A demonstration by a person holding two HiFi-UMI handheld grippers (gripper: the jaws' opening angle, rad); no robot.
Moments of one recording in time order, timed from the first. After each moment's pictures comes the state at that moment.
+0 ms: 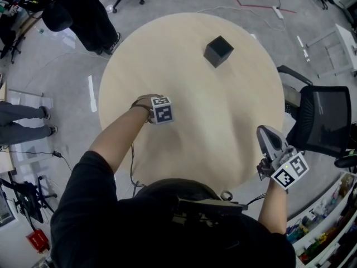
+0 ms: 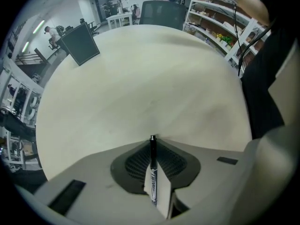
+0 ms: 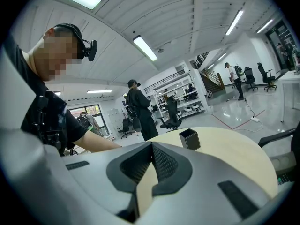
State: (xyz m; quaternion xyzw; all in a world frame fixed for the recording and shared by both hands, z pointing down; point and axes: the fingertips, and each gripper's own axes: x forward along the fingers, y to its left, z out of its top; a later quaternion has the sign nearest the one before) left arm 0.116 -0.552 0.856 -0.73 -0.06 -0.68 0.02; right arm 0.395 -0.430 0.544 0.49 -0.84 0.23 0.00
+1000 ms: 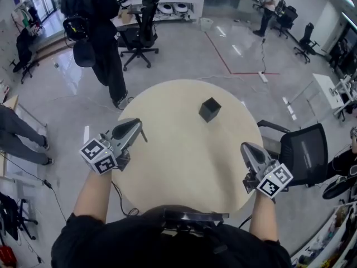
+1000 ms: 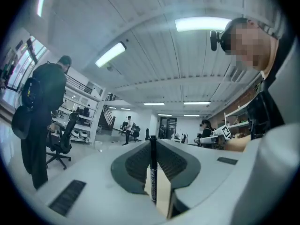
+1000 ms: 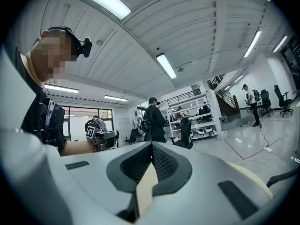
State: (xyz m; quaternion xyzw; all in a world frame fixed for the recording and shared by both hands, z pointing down) left arm 0.025 -0.530 0.399 -0.96 0.25 0.05 -0.07; right arm 0.341 -0.422 0.412 0.46 -0.88 0.10 -0.04
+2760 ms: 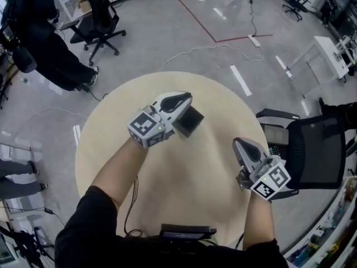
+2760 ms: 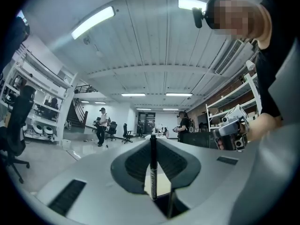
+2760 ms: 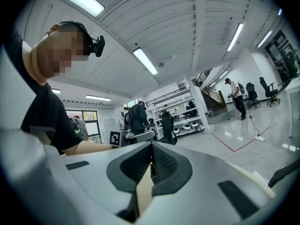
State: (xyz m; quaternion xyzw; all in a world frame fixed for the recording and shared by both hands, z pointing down) left arm 0.397 -0.783 0.575 -0.99 0.09 0.03 -0.02; right arm 0.476 -0.619 0.563 0.52 -0.84 0.13 -0.06
